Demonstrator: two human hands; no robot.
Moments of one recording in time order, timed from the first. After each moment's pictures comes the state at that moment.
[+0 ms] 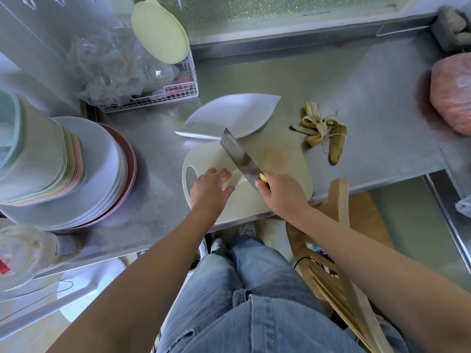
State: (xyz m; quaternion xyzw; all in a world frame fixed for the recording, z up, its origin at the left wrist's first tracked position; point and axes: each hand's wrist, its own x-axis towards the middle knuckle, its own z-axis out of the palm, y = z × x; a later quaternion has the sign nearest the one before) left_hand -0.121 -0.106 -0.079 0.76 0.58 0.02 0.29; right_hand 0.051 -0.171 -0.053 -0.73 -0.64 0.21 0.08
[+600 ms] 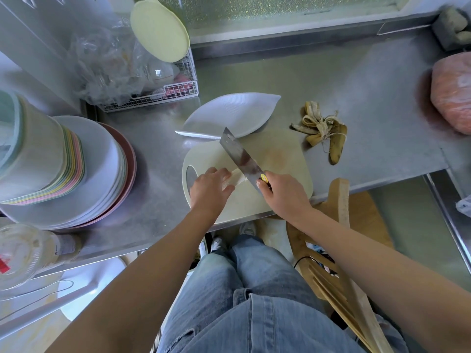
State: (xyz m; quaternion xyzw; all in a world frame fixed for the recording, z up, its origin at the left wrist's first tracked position) left_hand -0.121 -0.107 -0.078 0.77 0.58 0.03 0.28; right_hand 0.053 -0.174 -0.050 -0.73 -0.64 0.20 0.09
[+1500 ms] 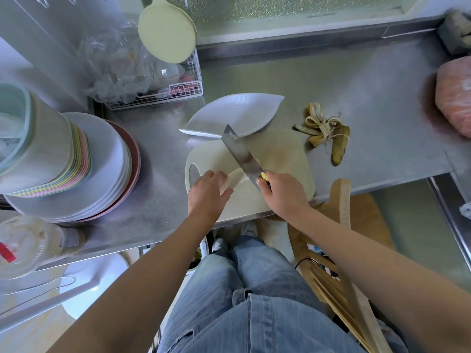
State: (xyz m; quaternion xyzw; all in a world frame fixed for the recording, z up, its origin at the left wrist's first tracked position) left_hand -0.132 -0.122 -0.077 0.76 0.59 0.04 0.27; right_hand 0.046 -0.174 -0.046 -0.74 -0.64 0.18 0.08
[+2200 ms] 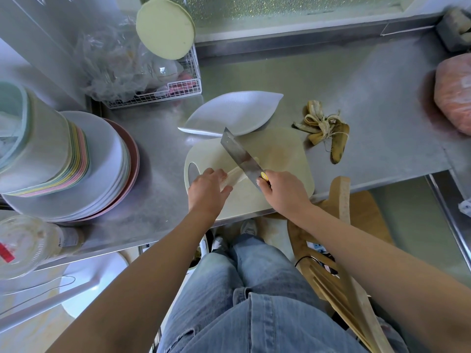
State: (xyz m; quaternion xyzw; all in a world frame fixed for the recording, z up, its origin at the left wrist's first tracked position) left_hand -0.128 -0.119 -0.074 0.75 0.60 0.03 0.27; right_hand 0.050 -0.174 -0.048 -0.73 -0.65 0.18 0.07
